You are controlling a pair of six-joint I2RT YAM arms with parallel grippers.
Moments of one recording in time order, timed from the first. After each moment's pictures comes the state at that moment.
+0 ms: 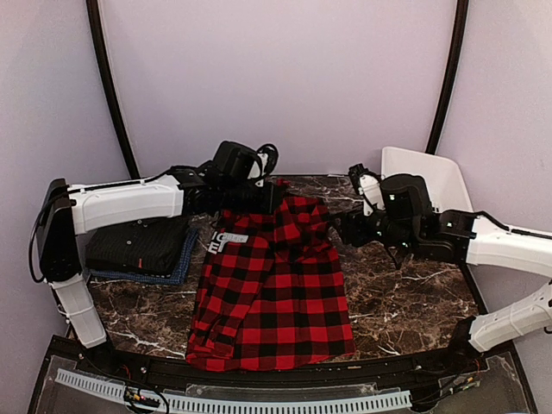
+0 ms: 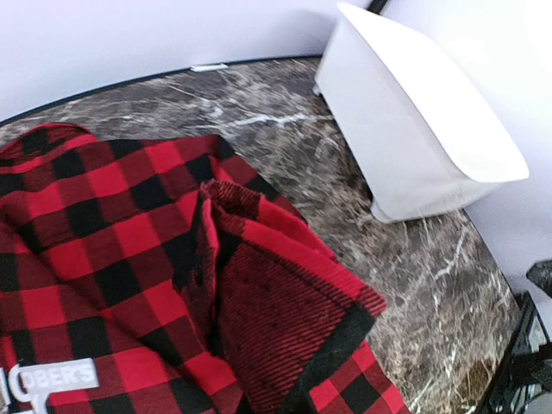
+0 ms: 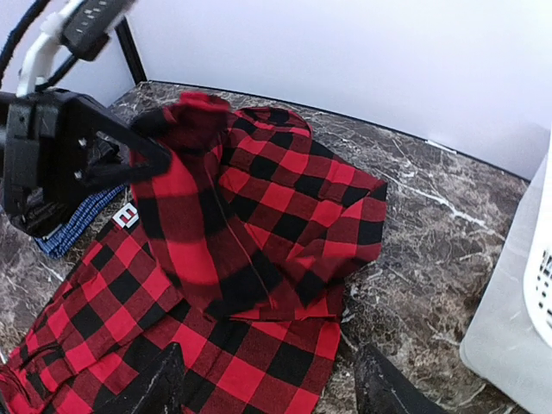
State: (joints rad) left arm -0.83 1.80 1.48 -0.25 -0.02 -0.42; right arm 0.91 1.18 0.89 -0.19 0.32 0.23
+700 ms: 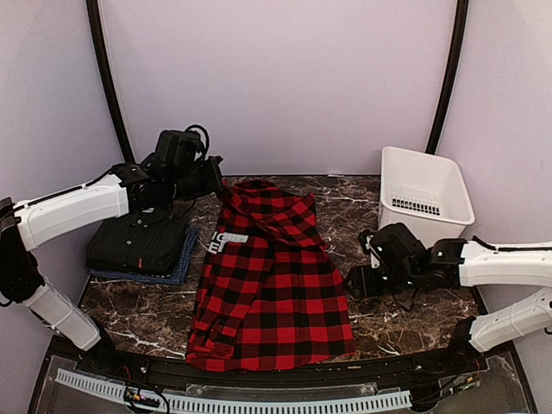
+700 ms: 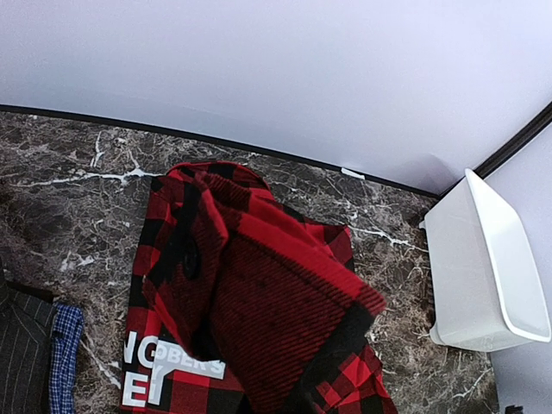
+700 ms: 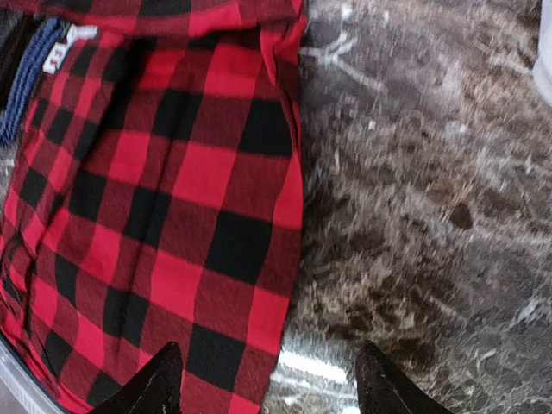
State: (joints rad) left arm -0.68 1.48 1.26 -0.27 -0.30 -0.66; right arm 0.92 1.15 0.65 -0.42 0.15 0.63
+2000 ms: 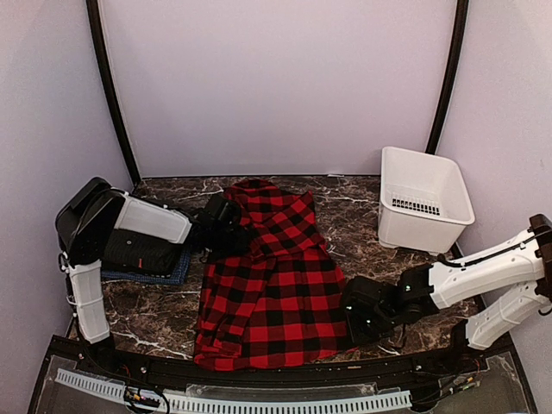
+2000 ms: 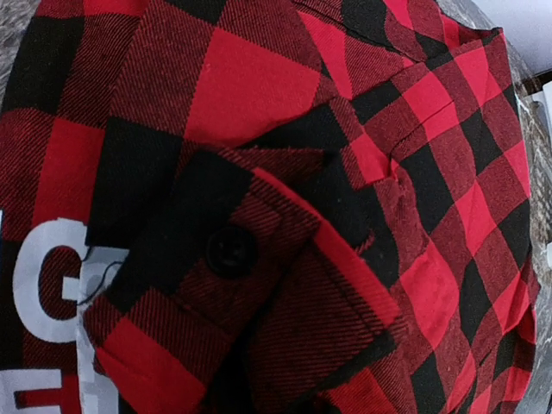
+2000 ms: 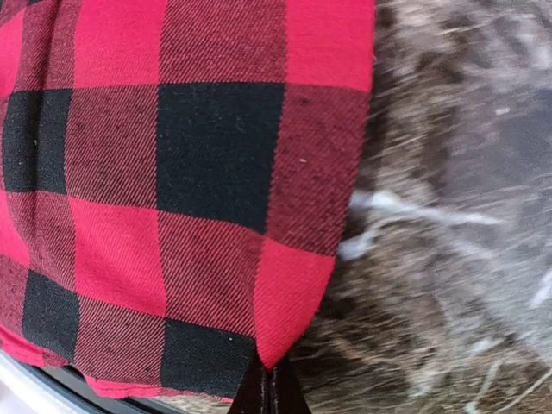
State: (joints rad) left arm -0.65 1.95 1.11 -0.04 -0.05 -0.78; right arm 1.25 1.37 0.64 -0.56 0.09 1.06
